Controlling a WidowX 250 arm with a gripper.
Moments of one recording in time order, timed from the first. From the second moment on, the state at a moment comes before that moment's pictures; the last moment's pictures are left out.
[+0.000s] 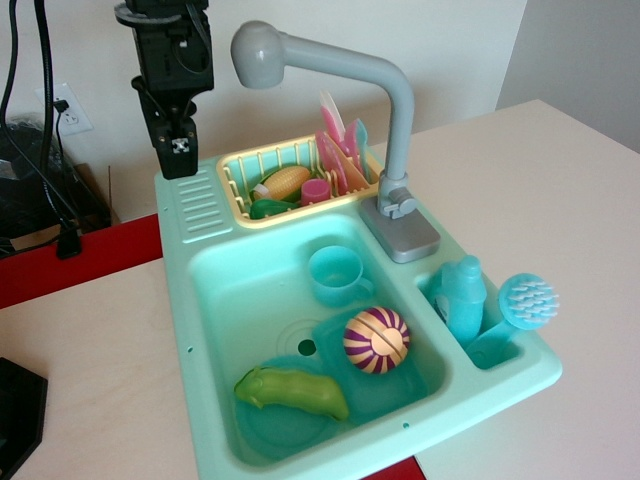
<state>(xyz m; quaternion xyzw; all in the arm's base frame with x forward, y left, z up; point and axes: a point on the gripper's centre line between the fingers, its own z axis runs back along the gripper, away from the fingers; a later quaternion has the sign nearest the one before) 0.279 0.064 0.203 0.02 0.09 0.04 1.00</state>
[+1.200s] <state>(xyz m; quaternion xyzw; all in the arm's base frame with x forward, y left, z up) 0.327 0.022 0.177 0.03 0.12 -0.04 0.99</state>
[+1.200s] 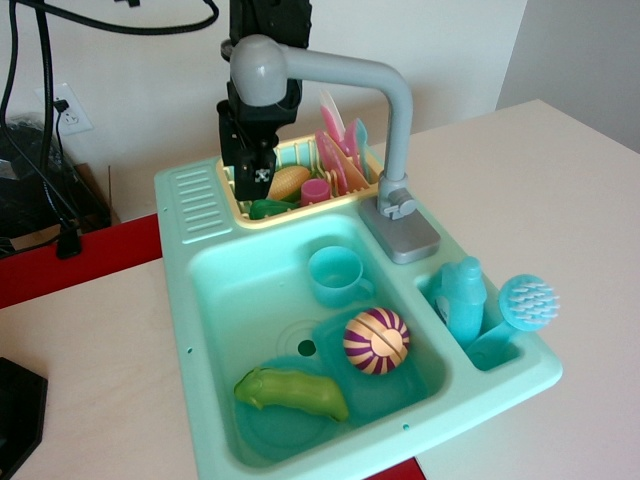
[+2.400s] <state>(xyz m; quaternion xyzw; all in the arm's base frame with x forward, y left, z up) 0.315 0.026 0.184 0.05 0.10 0.00 0.99</state>
